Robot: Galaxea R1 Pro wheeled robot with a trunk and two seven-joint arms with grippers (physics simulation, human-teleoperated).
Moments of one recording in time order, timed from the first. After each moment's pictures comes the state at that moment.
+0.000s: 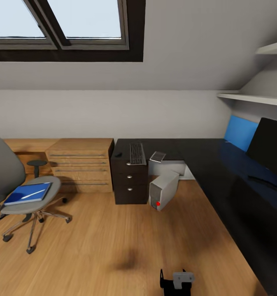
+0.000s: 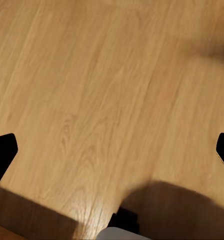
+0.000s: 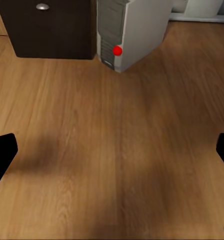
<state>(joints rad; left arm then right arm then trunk) -0.03 0.00 -0.11 -0.70 0.28 0.00 0.40 -0.35 0.17 0.13 -0.16 0.09 -0.64 -0.31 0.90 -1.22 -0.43</state>
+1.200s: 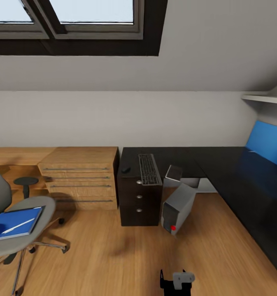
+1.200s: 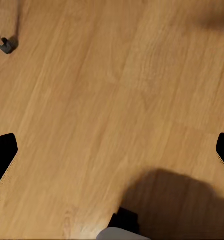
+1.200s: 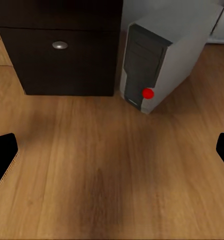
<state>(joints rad) -0.03 0.00 -0.11 -0.70 0.28 0.00 0.40 -0.35 0.17 0.13 -0.15 0.09 -0.64 -0.31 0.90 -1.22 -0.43</state>
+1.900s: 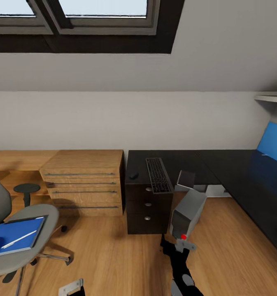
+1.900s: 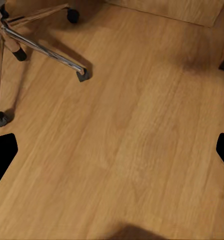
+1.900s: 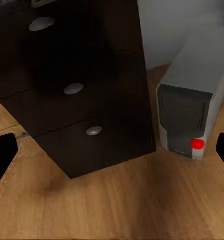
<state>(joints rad) -0.03 0.00 -0.11 -0.87 0.30 -0.06 0.41 -0.36 0.15 0.10 -0.57 -0.25 -0.41 -0.17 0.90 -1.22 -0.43</state>
